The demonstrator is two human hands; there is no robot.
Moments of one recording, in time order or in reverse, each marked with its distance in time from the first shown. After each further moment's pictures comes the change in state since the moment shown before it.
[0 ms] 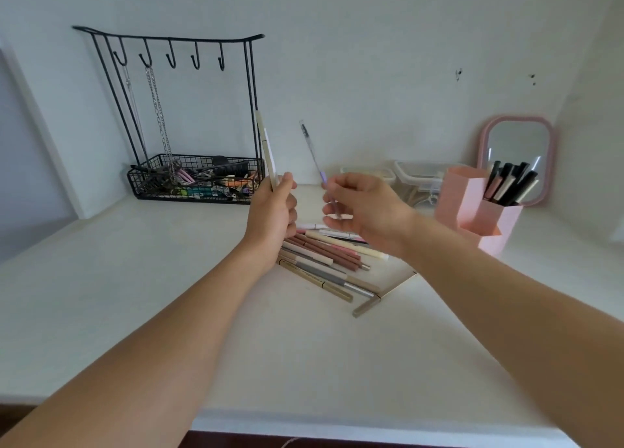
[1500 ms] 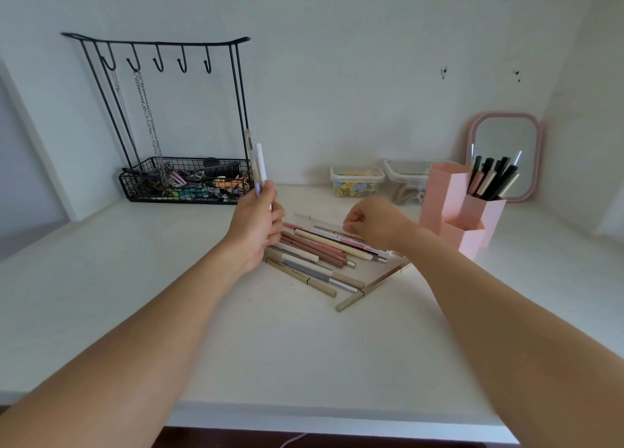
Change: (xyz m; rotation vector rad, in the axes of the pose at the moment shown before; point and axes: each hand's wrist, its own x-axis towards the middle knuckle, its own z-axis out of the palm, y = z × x) left_hand -0.005 -0.001 -0.005 0.058 -0.039 -0.124; right_hand 0.005 0.018 -0.052 -1.177 0.057 -0.027
